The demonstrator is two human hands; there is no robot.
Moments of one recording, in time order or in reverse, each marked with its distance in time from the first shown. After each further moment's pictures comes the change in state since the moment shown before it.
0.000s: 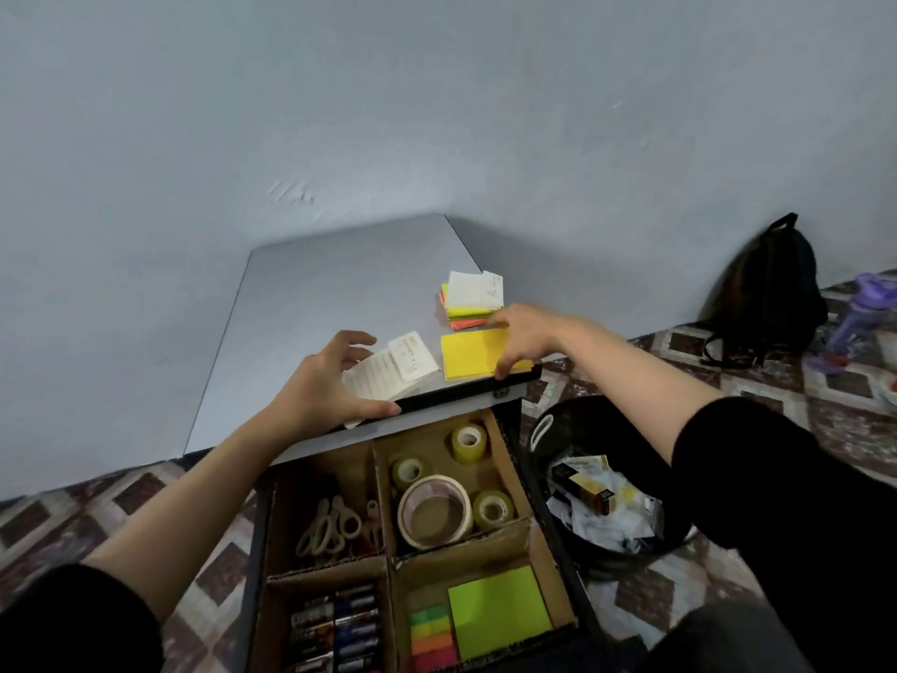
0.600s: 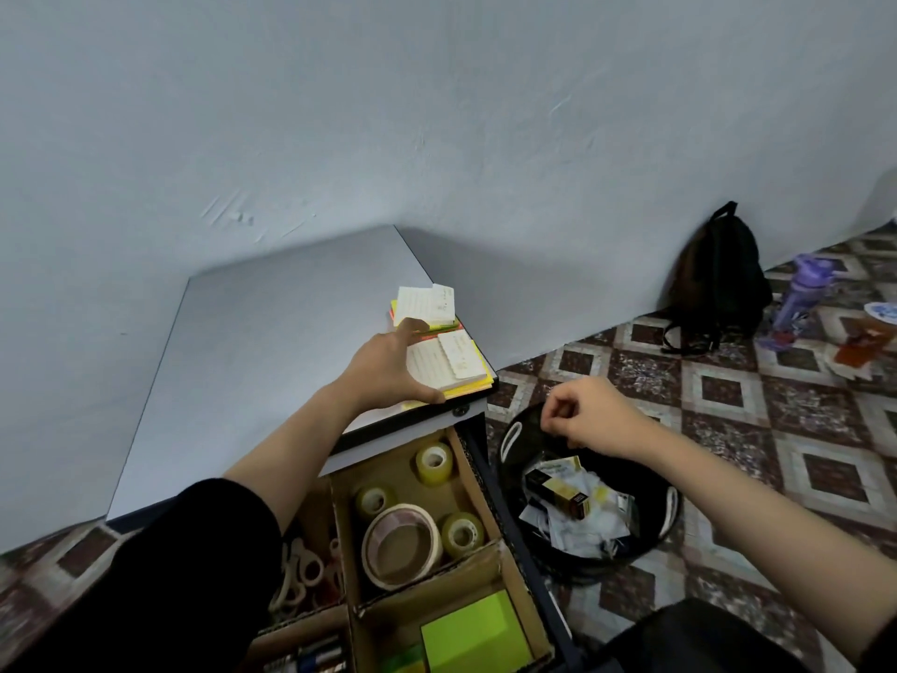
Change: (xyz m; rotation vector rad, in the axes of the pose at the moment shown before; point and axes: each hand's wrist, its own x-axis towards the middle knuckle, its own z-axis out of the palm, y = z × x) left_hand 0.093 0.052 0.069 0.269 -0.159 0.156; right_hand -0.101 0.073 0.048 0.415 0.208 0.106
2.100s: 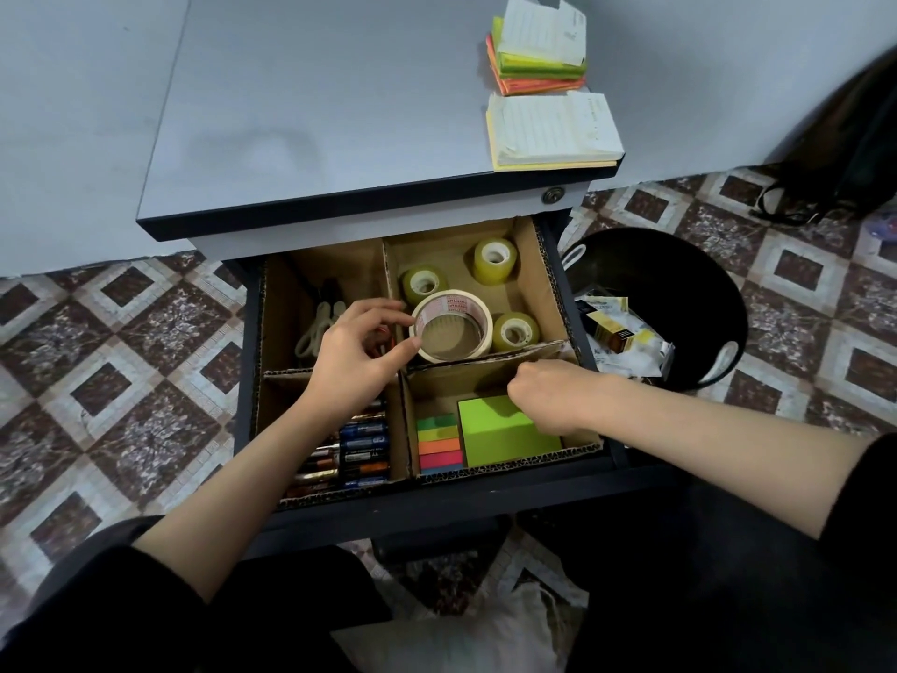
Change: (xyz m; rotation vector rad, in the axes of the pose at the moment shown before) left_hand -0.199 -0.066 0.110 -0.604 0.227 -0.312; right_hand -0.046 -0.045 0.160 -0.906 -0.844 -0.316
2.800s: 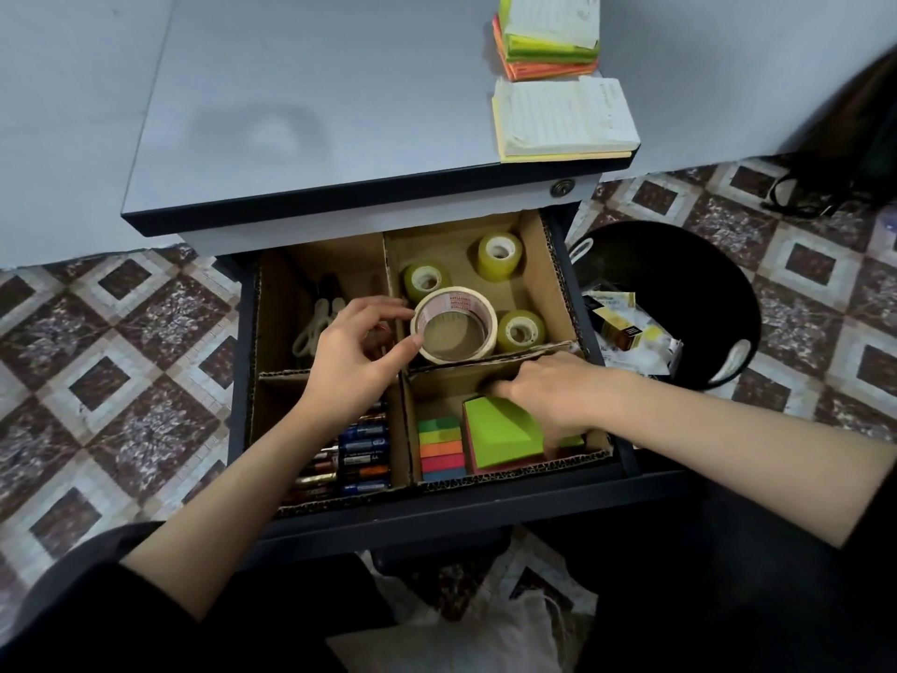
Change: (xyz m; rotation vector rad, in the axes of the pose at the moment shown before) left_hand 0.000 -0.006 0.000 -0.024 0.012 0.021; right_hand 0.010 0.005 -0.005 -0.098 -0.050 -0.031
